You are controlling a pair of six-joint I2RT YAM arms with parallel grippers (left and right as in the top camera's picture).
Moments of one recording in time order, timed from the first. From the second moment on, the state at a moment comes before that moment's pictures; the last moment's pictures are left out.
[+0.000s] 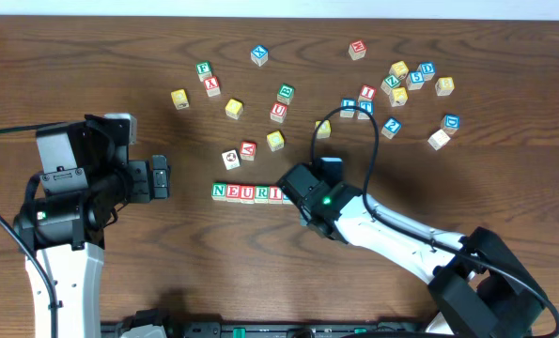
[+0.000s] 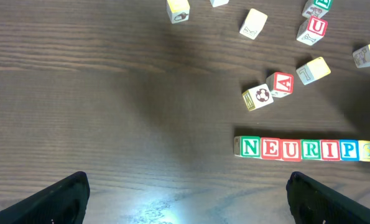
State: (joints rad) left arm 0.18 1.08 1.09 -0.96 0.20 0.12; right arm 0.80 1.70 0.95 -0.64 0.34 0.82
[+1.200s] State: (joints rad) left arm 0.18 1.08 1.09 -0.96 0.20 0.12; right arm 0.53 1.09 1.03 -0.92 0.23 0.51
